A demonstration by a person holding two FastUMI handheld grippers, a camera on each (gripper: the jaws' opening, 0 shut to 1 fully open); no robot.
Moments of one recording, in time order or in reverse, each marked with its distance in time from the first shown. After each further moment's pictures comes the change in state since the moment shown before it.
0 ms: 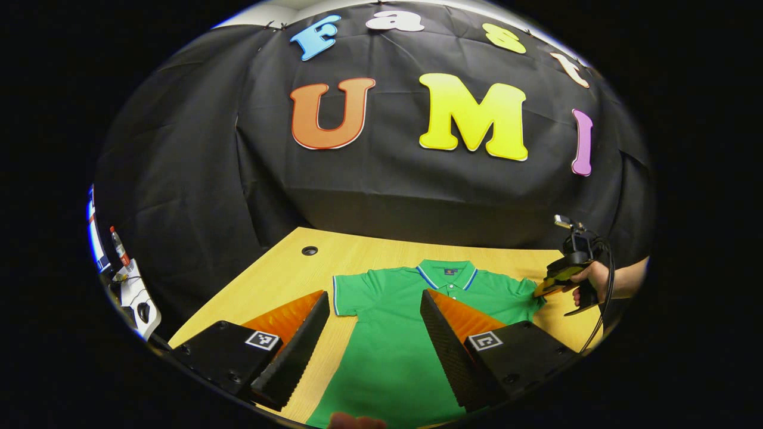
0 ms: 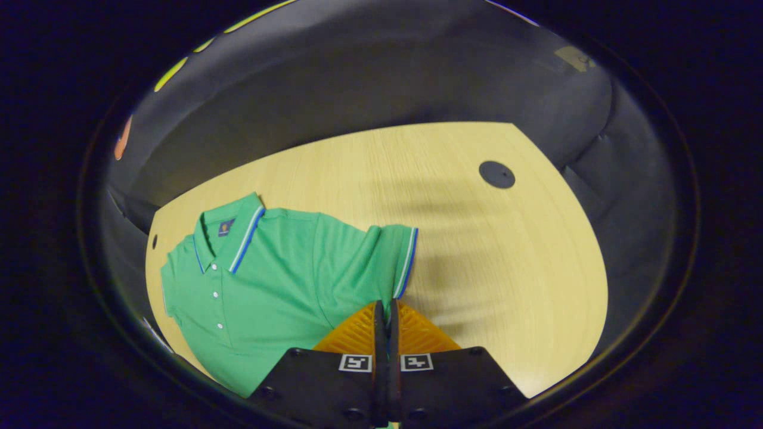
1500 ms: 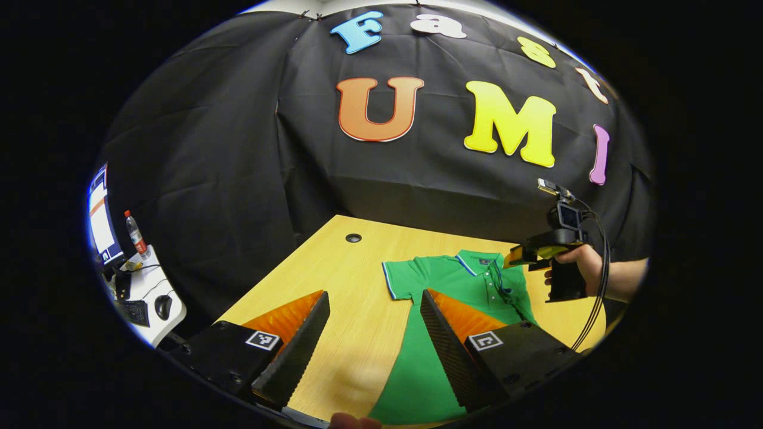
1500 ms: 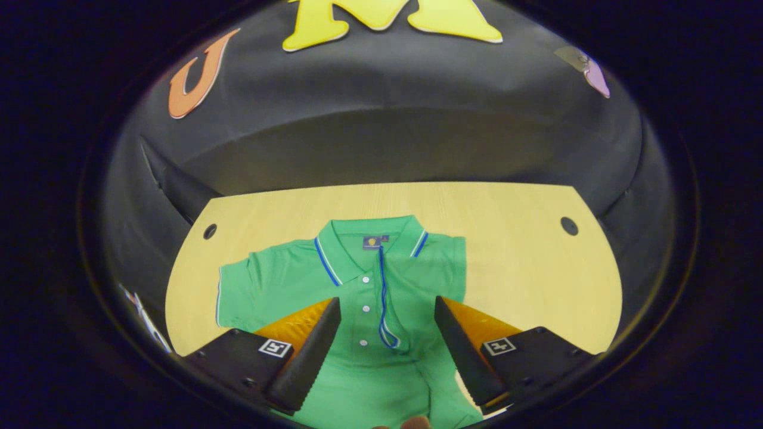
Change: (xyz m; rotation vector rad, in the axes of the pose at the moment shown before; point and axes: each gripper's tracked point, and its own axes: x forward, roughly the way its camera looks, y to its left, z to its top) left arm -0.045 0.100 -0.014 -0.056 0.026 0.037; right arm -0.081 0.196 -0.016 -0.151 -0.208 0.115
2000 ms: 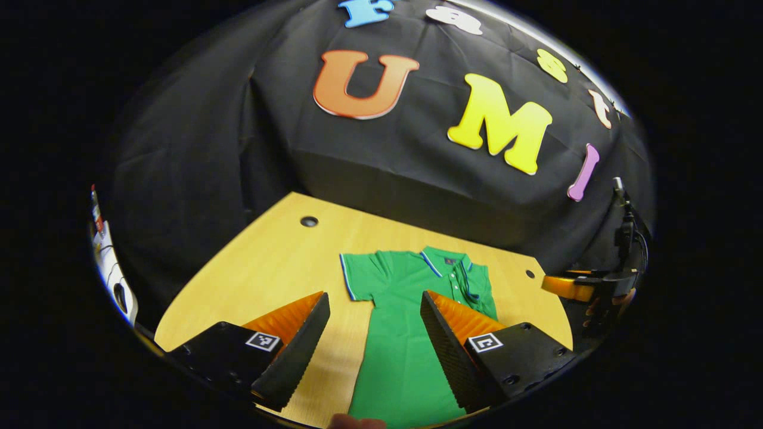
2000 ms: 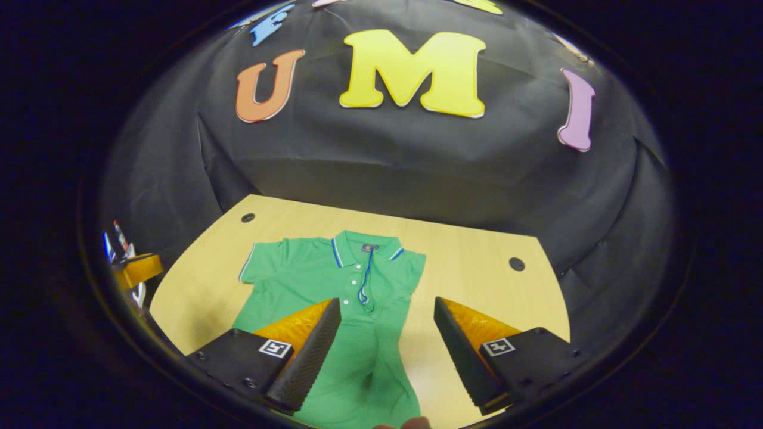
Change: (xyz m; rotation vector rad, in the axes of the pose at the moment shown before) left arm 0.067 -0.029 -0.015 -0.107 0.204 -0.267; right arm -0.172 -0.051 -0.029 -0.190 -0.212 0.036
